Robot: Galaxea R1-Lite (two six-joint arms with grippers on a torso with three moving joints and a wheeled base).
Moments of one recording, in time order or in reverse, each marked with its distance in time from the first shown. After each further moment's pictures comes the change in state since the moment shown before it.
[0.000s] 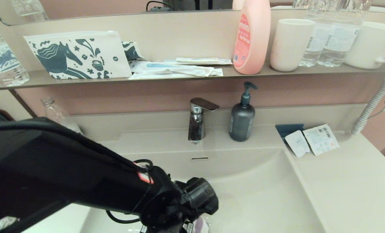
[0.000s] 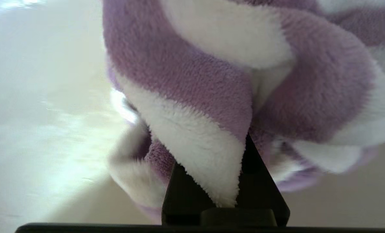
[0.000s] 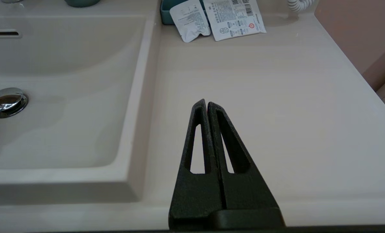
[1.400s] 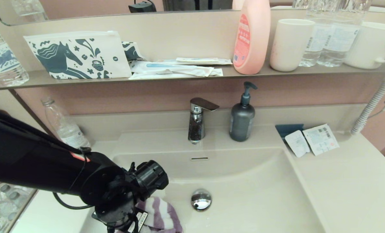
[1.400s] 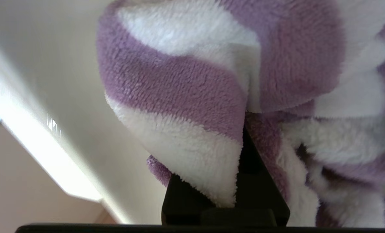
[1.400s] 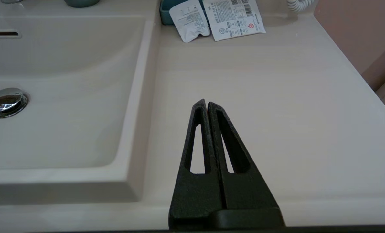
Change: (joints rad) left arm 0.271 -0.170 0.165 0.018 0.117 0.314; right arm 0.000 0.000 0.000 0.000 0.000 0.000
